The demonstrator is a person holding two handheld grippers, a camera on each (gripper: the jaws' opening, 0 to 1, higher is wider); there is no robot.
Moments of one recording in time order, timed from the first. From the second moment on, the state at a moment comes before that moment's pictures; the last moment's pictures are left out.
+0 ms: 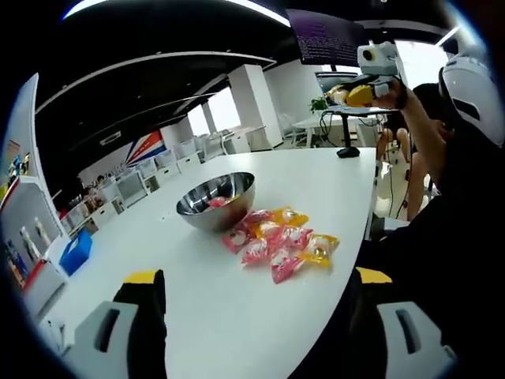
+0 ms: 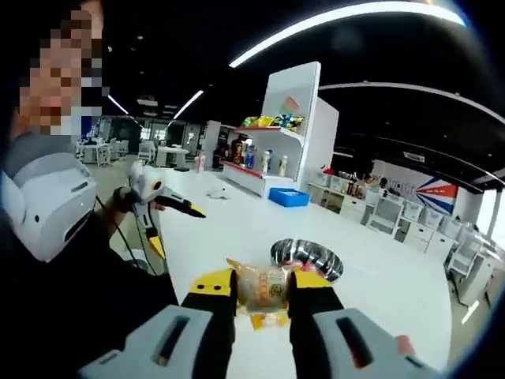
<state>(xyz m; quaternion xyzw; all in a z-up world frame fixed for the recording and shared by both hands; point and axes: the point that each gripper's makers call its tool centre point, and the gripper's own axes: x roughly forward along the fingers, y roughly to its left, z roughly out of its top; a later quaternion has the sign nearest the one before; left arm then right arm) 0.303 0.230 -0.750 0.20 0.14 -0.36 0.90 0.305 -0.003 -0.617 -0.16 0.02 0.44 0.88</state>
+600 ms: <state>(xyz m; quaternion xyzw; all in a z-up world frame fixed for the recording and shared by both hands) 0.304 0.232 -0.764 0.20 0.16 -0.37 0.89 0.508 0.042 -0.595 -0.10 -0.01 0.39 0.91</state>
